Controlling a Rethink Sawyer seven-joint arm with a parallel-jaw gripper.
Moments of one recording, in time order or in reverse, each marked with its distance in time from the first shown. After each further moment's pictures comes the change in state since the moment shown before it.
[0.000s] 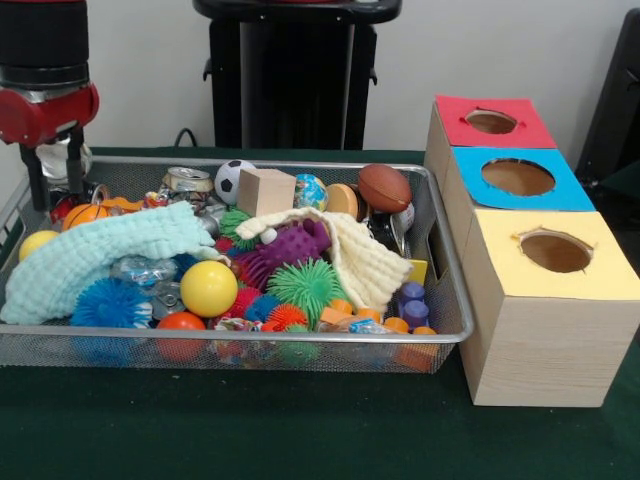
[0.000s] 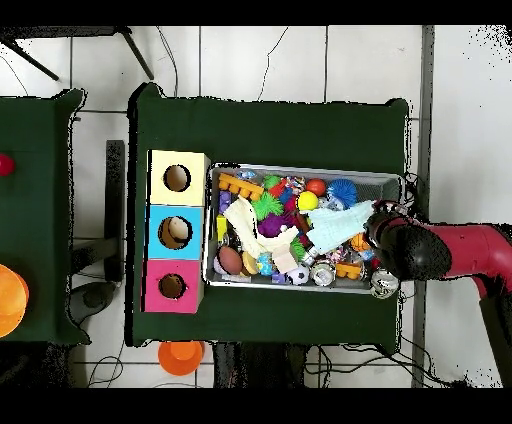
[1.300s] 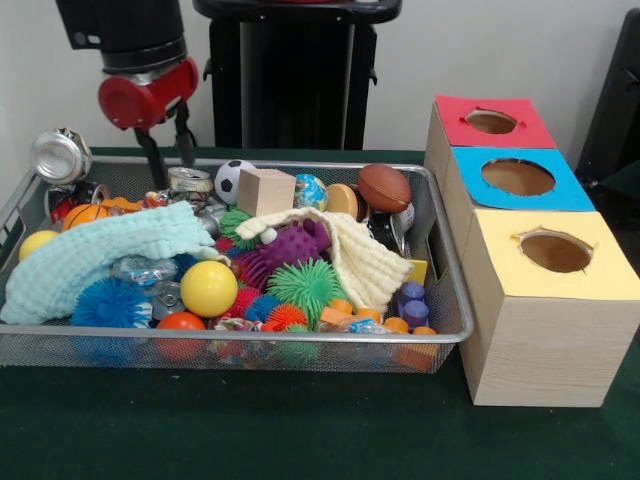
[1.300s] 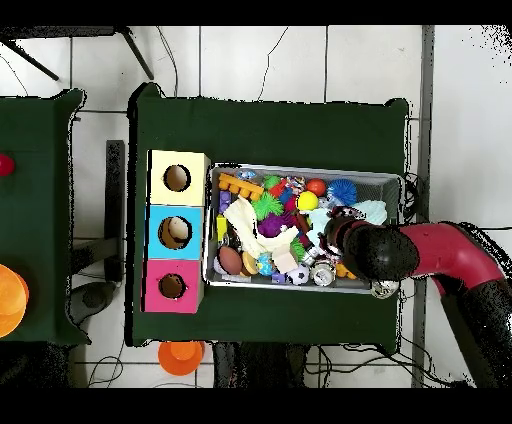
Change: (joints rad) arm 0.071 -0.030 0.001 0.118 0.216 -0.002 0.000
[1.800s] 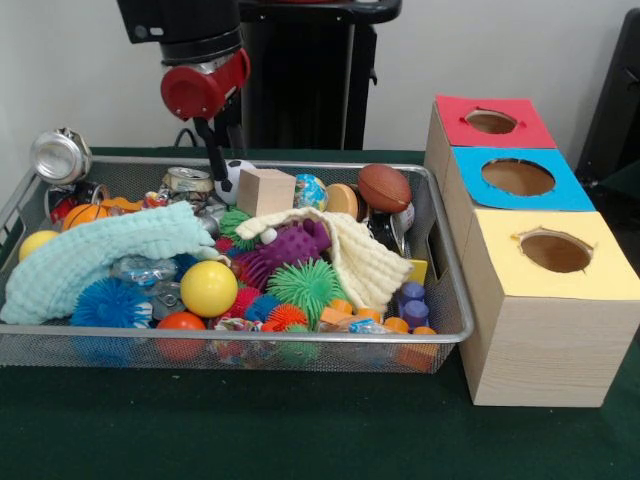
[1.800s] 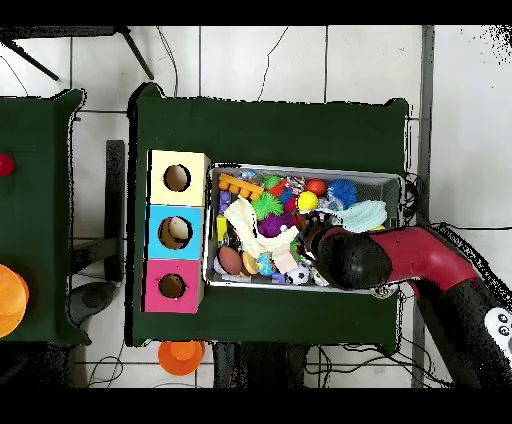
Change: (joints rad) arm 0.046 -0.037 -0.007 0.084 0.034 -0.101 0.000
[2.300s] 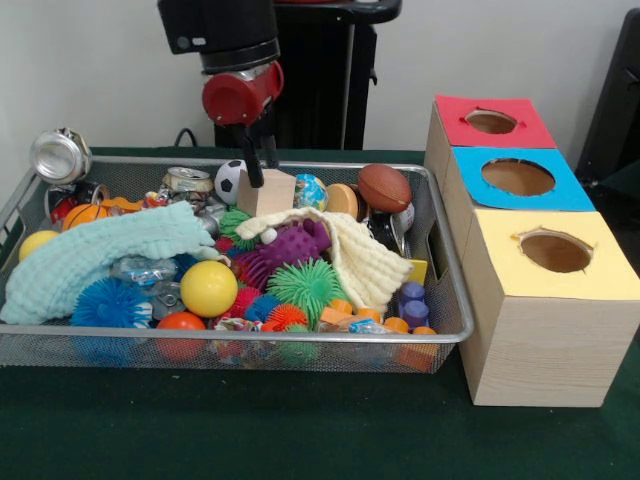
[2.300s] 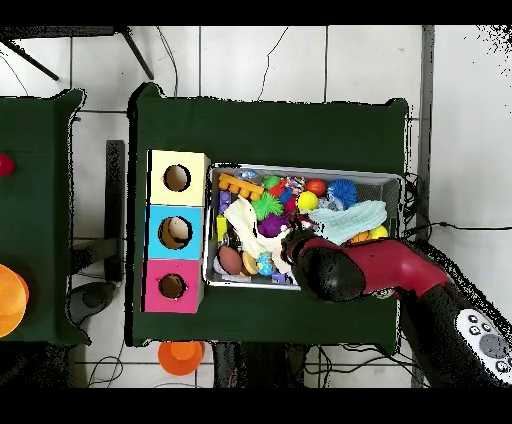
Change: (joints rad) arm 0.094 -0.008 -0.104 0.066 0.000 -0.187 0.023
